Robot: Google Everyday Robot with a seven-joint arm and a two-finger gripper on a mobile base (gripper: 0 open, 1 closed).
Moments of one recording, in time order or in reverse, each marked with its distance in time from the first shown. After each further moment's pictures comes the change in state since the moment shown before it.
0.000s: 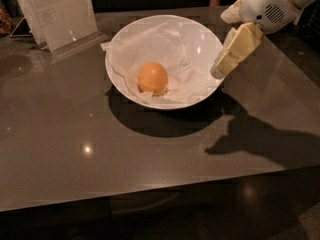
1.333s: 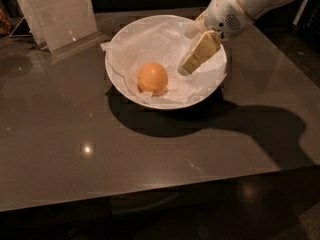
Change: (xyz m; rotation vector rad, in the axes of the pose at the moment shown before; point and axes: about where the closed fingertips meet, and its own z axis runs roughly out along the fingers) arm -0.035 -0.012 0.068 -0.137 -0.100 -0.032
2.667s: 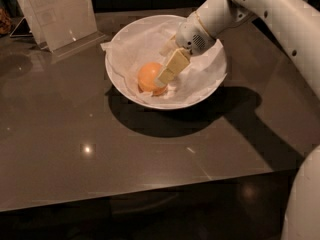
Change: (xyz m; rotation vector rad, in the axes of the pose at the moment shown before) arm -0.004 -0.015 0.087 -0.135 -0.041 0.004
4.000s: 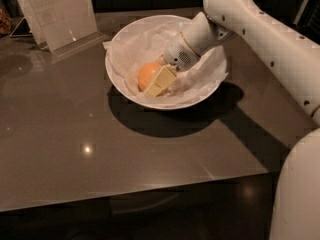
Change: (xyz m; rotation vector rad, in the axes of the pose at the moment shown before) arm 0.010 0.008 0.056 -0.093 0.005 0.038
